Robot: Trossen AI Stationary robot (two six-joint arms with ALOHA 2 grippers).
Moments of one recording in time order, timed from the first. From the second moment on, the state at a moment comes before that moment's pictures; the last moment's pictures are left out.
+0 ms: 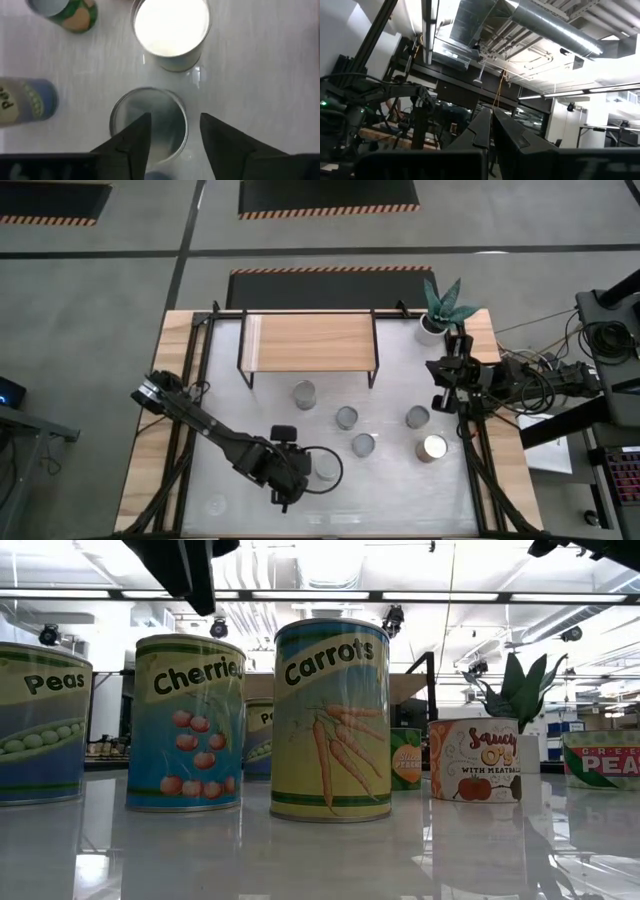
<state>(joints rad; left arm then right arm) -0.56 1.86 1.59 -1.00 -0.29 -0.49 0.09 0.48 0.22 0.78 0.13 -0.47</state>
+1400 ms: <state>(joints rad) -0.57 1.86 1.57 -1.08 -0.36 -0.49 0.09 0.48 0.22 0.76 0.13 -0.49</state>
